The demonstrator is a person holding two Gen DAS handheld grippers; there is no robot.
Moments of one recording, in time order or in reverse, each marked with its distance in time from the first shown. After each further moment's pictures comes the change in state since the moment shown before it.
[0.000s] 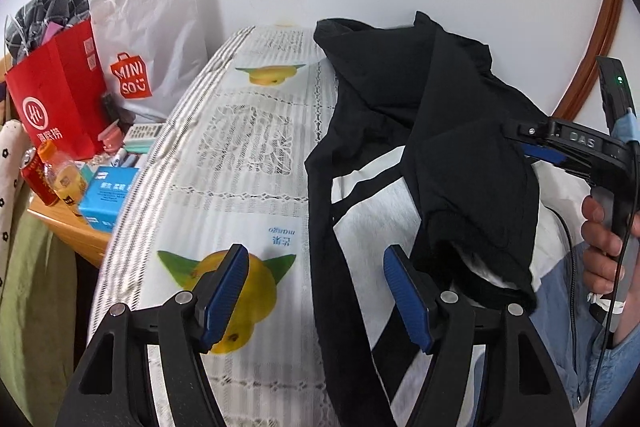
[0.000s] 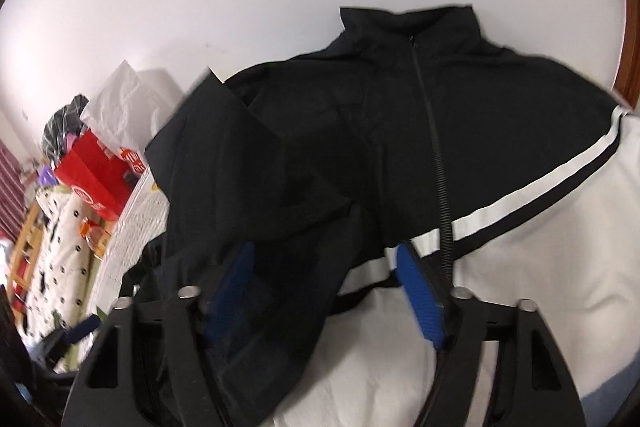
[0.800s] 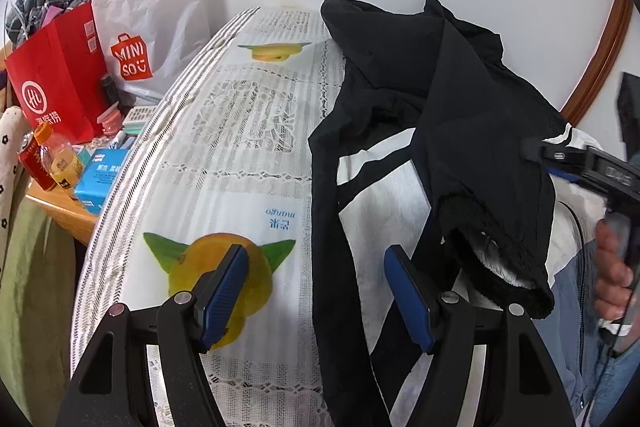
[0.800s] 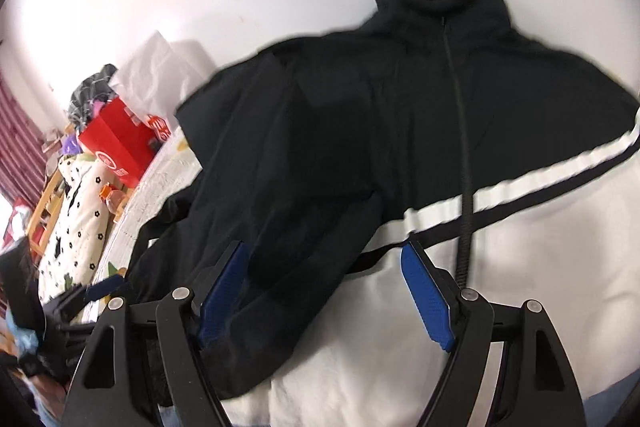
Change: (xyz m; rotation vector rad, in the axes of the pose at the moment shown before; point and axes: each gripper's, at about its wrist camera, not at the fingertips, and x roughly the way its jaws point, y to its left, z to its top) left arm 0.013 -0.001 -0.005 -0.022 0.052 0.015; right arm 0.009 0.006 -0.022 -0.061 0.077 0.098
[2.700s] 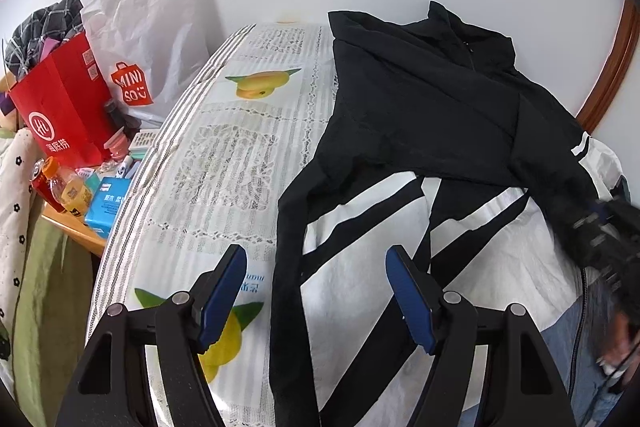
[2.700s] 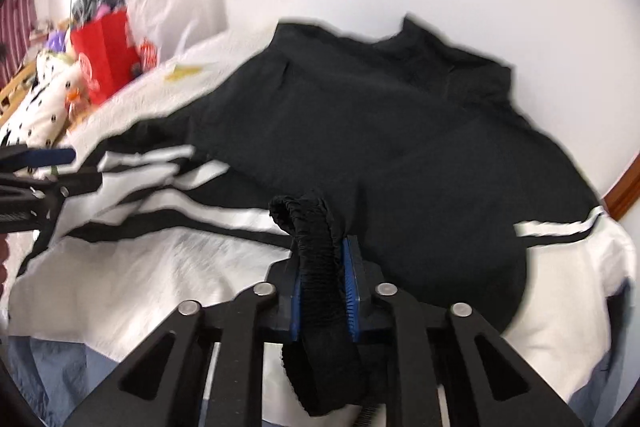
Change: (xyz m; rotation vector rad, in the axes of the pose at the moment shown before) left arm 0.003 -0.034 0.037 0.017 -0.007 0.091; right arm -0.019 0.016 -0.024 -0.382 -0.081 -0.245
